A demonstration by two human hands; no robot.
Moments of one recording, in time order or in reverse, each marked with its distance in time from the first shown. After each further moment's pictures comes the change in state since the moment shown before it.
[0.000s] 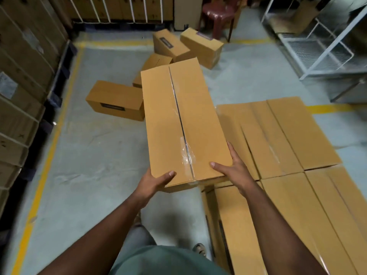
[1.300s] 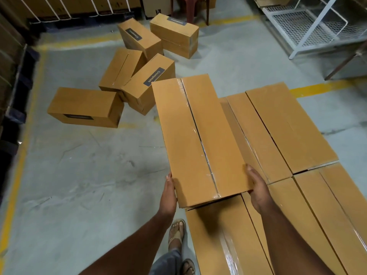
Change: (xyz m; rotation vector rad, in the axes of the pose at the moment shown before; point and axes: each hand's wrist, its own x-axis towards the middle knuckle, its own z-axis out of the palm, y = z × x) left_hand 0.156 -0.028 0.244 -0.128 0.103 -0.221; right_hand 0.124 0.161 -0.209 0.450 0.321 0.329
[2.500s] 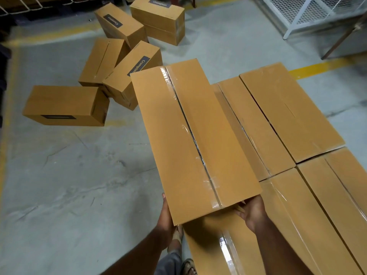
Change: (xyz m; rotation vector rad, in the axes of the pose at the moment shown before) left_hand 0.032 -0.081 0.011 -0.202 -0.148 -0.334; right_hand 0.018 0.084 -0.005 0.268 0.208 0.341
